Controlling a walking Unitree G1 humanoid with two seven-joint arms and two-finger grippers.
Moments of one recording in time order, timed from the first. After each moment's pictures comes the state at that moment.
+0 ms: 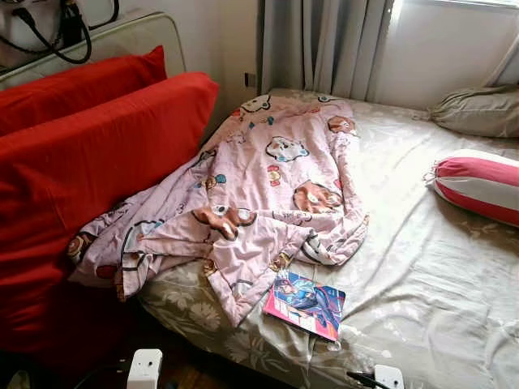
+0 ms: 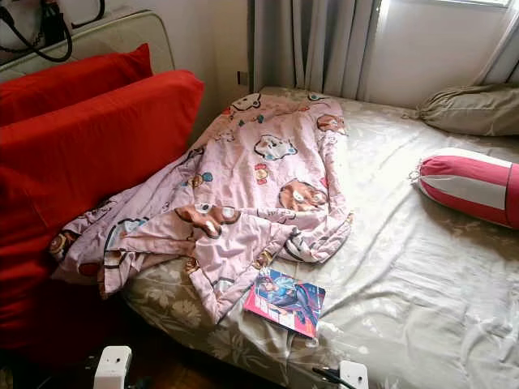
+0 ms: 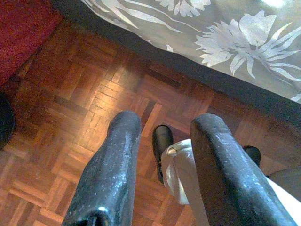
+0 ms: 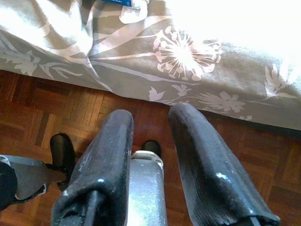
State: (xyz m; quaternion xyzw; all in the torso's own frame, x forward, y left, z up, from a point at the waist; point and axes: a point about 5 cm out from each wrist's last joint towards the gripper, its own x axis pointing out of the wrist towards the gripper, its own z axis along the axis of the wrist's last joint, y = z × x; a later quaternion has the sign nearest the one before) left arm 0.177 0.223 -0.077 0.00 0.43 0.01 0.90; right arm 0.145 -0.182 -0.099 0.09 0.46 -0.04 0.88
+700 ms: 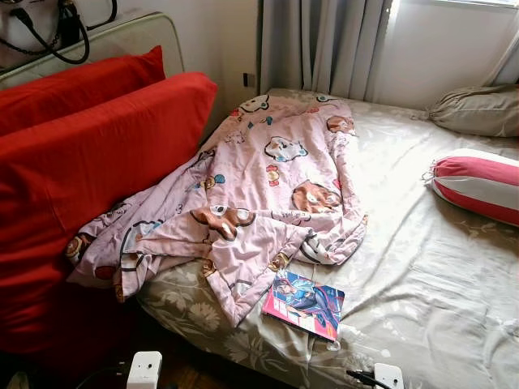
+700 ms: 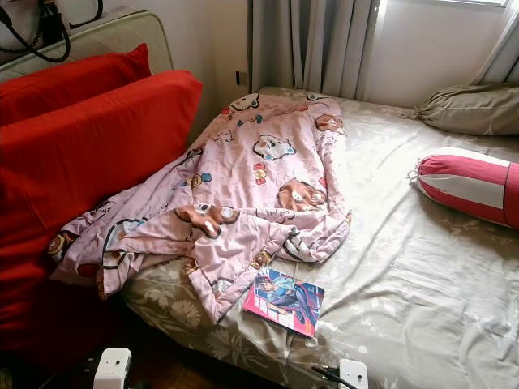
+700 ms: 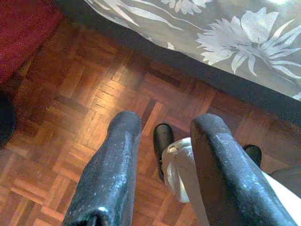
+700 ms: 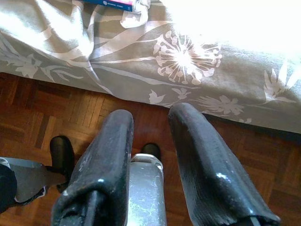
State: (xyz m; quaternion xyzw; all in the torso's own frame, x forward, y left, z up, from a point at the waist) left arm 0.175 0.224 -0.078 0.00 0.43 0.01 0.90; right arm 0.147 -0.182 -0.098 0.09 0.46 -0.03 0.88
